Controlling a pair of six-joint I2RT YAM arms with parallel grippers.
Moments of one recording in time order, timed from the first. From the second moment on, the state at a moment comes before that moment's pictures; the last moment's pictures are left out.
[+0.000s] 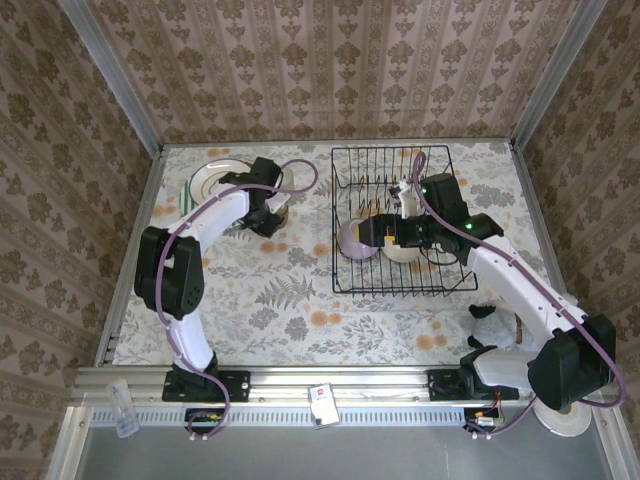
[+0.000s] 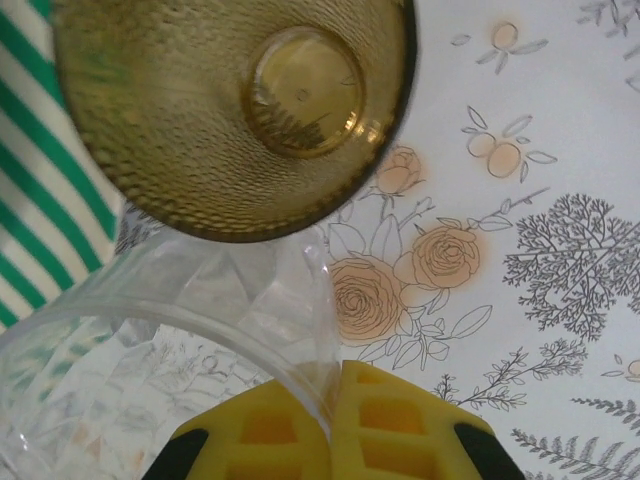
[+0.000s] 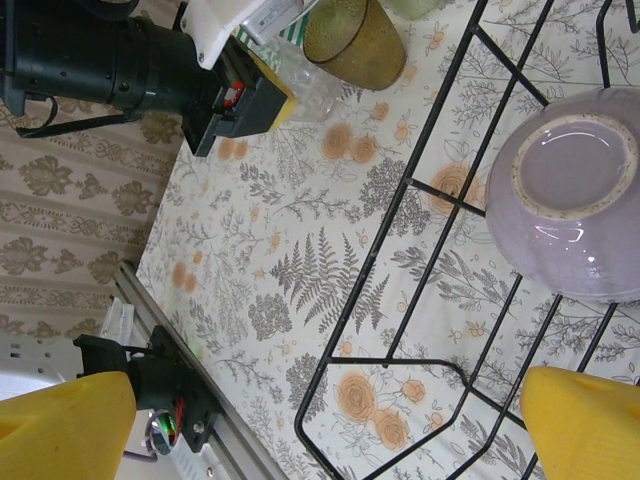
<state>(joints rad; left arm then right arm) -0.43 1.83 1.43 -0.91 -0.09 0.24 0.35 1.26 1.06 -0.56 -0.61 0.39</state>
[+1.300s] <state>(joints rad) -0.42 1.86 1.40 -0.89 -0.15 0.48 0.37 1.26 1.06 -0.56 -0.61 0.40</state>
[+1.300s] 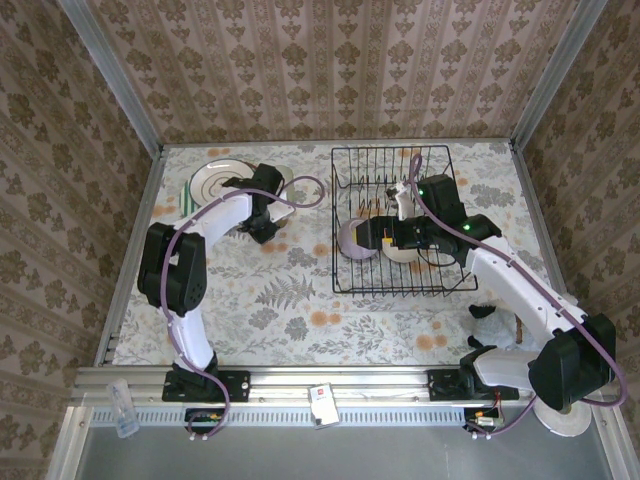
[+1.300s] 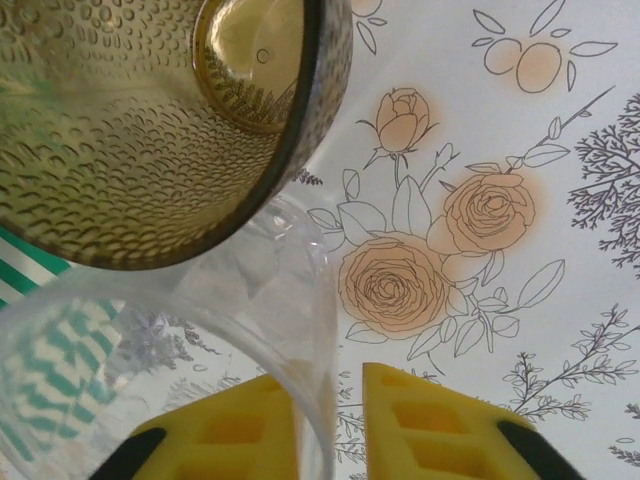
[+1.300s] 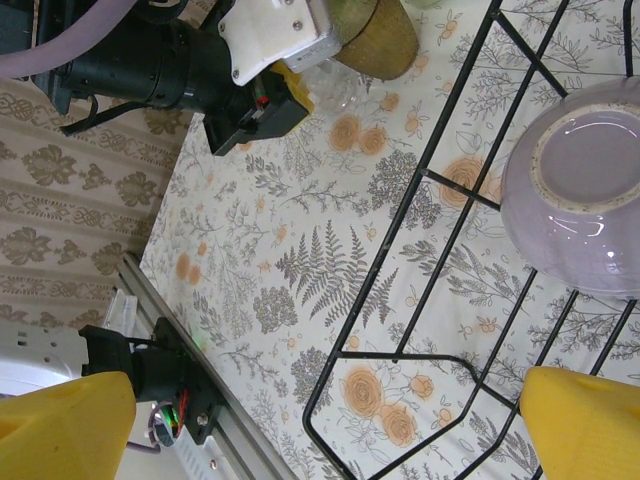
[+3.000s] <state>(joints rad) -0.45 1.08 1.26 -0.67 -0.15 -0.06 0.36 1.48 1.25 -0.81 -0.02 0.33</state>
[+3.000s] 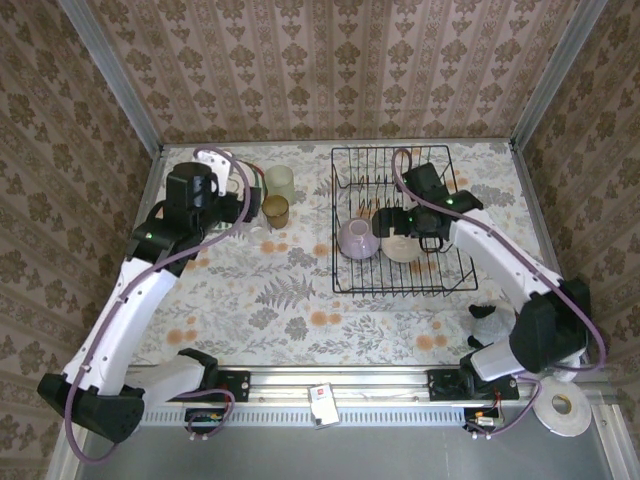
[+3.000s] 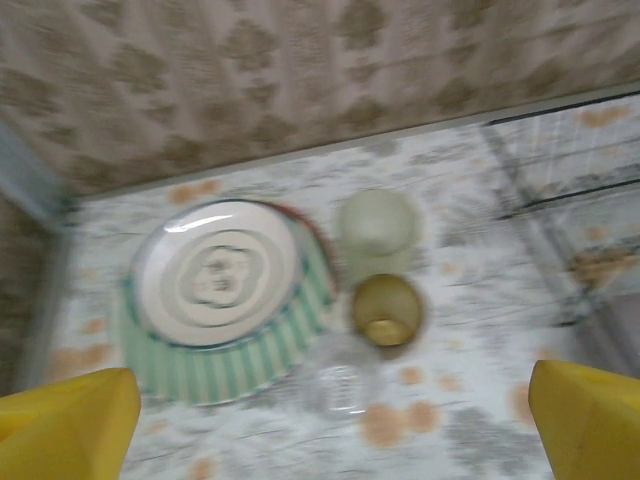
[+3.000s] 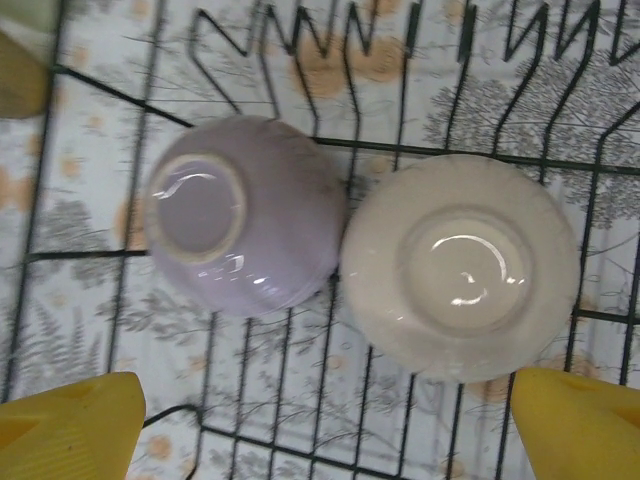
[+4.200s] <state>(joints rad) -0.88 1.74 1.50 -0.71 0.18 -0.22 0.29 1.60 1.15 -0.75 0.03 0.32</state>
